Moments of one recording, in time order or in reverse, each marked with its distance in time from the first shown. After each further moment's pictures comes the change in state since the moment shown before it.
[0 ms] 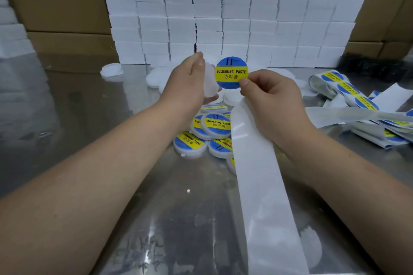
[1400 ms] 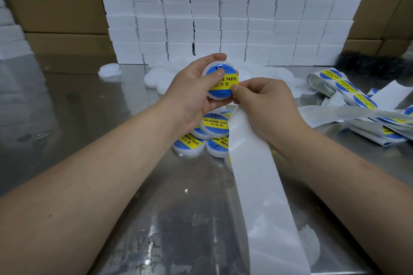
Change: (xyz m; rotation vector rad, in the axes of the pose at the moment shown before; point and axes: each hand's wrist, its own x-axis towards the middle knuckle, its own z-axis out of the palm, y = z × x) left_hand -0.011 0.006 0.005 -0.350 -0.290 -0.147; right_hand 0.000 0.003 0.004 0.015 -0.080 0.081
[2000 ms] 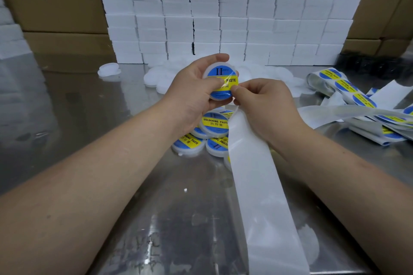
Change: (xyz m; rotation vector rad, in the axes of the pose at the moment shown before) left_hand 0.001 -0.004 -0.001 0.087 0.019 0.036; right_hand 0.000 0.001 -0.001 -0.072 0.031 0.028
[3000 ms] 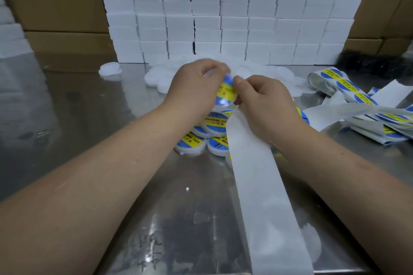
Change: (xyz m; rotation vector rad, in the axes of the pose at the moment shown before) left_hand 0.002 0.002 0.000 0.631 0.214 0.225; right_hand -0.002 -0.005 0.001 -0.127 -0.005 -0.009
